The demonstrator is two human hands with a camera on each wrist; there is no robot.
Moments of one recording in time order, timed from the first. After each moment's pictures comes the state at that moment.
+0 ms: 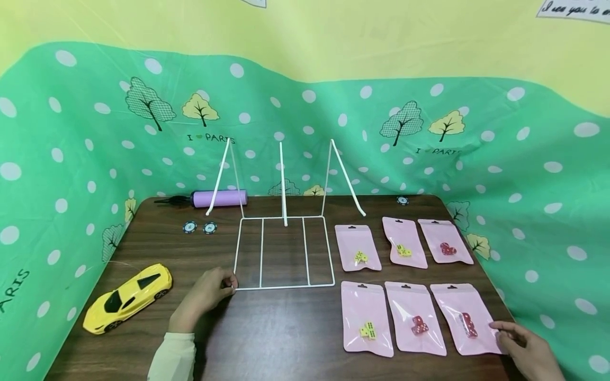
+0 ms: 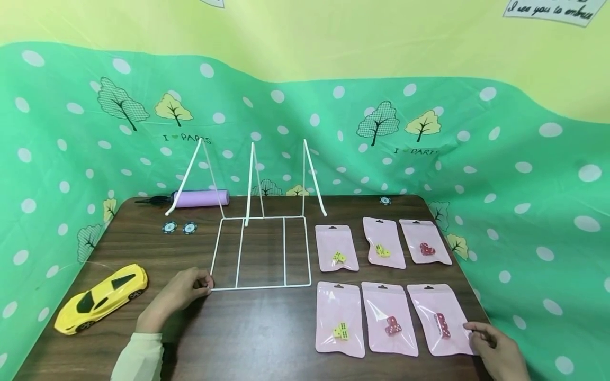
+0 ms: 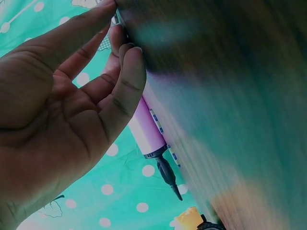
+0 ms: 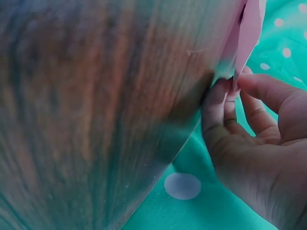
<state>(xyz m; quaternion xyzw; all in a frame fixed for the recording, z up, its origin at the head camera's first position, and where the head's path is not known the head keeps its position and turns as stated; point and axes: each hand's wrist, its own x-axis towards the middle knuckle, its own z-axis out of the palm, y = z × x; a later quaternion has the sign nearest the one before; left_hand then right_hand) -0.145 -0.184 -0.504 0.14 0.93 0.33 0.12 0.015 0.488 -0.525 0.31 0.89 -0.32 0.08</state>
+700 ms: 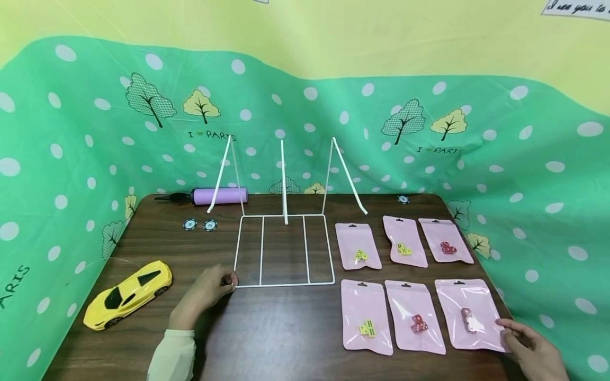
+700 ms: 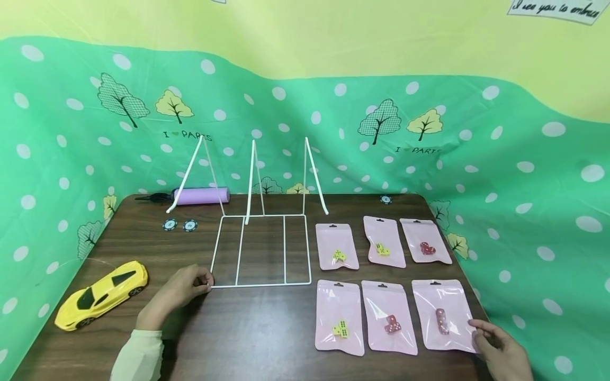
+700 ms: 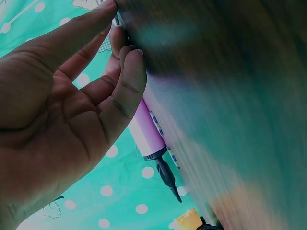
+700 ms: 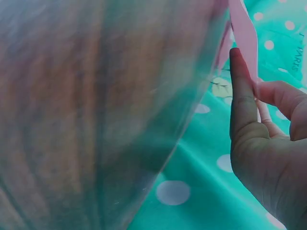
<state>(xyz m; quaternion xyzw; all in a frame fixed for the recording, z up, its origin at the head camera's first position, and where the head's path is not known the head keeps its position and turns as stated) -0.147 -0.187 -0.508 0.17 0.93 0.32 0.10 0.017 0.487 -0.515 0.35 0.85 -0.39 0.06</state>
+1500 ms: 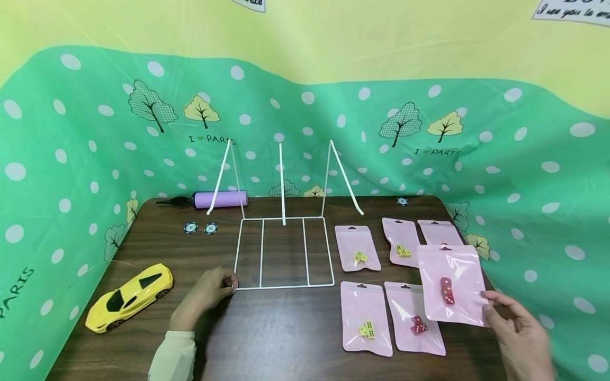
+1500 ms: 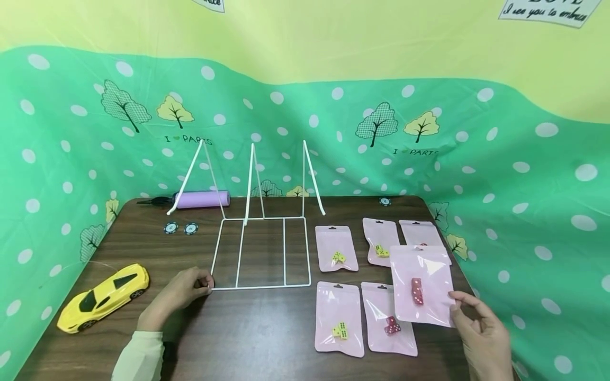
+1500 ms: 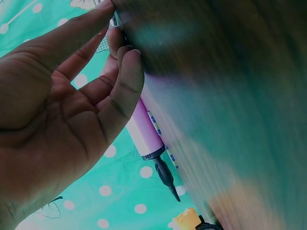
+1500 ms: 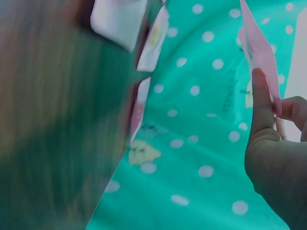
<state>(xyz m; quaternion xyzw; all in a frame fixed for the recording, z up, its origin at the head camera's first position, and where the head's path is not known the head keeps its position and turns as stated) -0.146 -0.187 -0.509 0.16 0.93 0.32 0.11 0.010 0.384 -0.458 0.19 0.65 -0.69 -0.23</state>
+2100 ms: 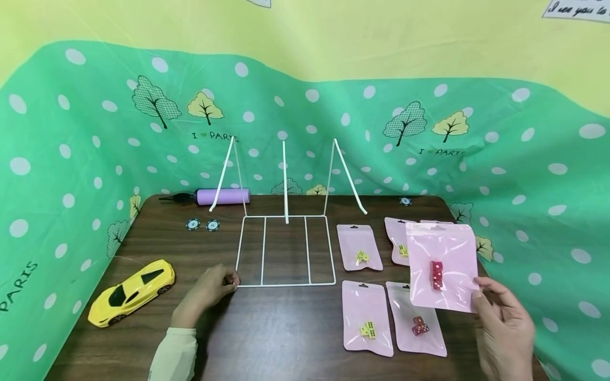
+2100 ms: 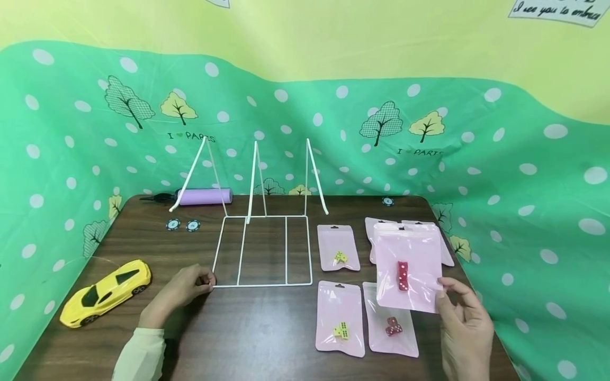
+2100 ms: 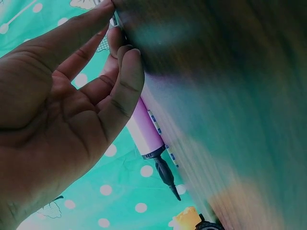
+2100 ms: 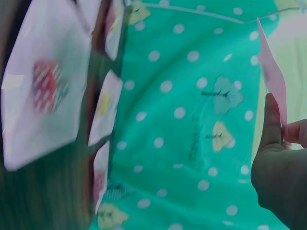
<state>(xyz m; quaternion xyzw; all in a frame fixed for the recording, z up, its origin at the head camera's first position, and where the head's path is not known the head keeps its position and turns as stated) -0.146 -0.186 -0.510 0.15 0.93 0.32 0.11 -0.014 0.325 -0.427 0.12 0.49 -0.80 -0.32</state>
